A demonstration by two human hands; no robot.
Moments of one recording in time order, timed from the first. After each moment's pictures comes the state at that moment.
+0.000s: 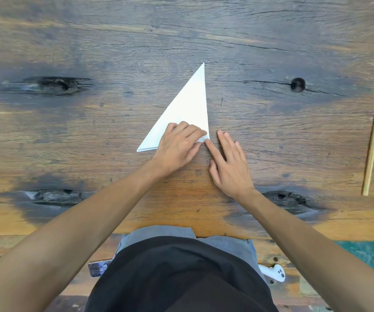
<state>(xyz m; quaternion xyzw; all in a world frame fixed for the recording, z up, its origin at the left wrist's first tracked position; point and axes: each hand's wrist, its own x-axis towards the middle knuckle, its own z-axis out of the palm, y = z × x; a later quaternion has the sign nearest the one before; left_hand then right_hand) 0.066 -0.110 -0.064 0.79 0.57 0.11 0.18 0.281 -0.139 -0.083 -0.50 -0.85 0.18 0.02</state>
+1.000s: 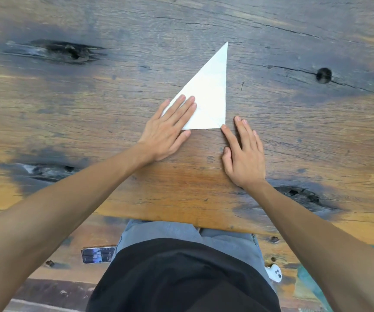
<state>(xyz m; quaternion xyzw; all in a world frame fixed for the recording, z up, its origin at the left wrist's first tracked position) 0.002 -0.142 -0.085 0.81 0.57 -0.04 0.17 0.279 -0.143 -0.091 -0.52 -0.84 0.13 0.04</state>
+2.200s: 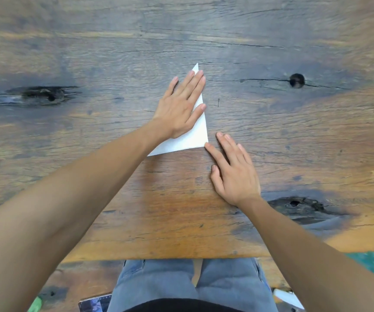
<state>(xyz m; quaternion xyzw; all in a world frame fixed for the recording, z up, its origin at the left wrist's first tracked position) 0.058 -0.017 -0.083 0.81 0.57 -0.03 0.17 0.280 -0.143 -0.091 -0.52 -0.84 0.14 0.07</state>
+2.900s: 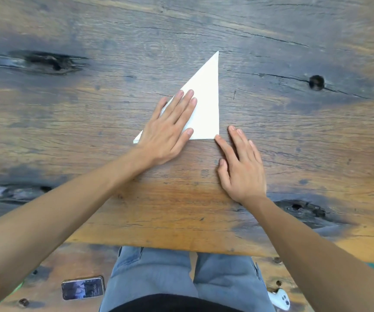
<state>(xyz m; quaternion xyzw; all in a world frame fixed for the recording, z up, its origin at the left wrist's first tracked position) 0.024 -0.114 -0.089 0.79 0.59 0.02 0.15 0.280 -0.142 -0.090 -0.52 -0.84 0.14 0.05</state>
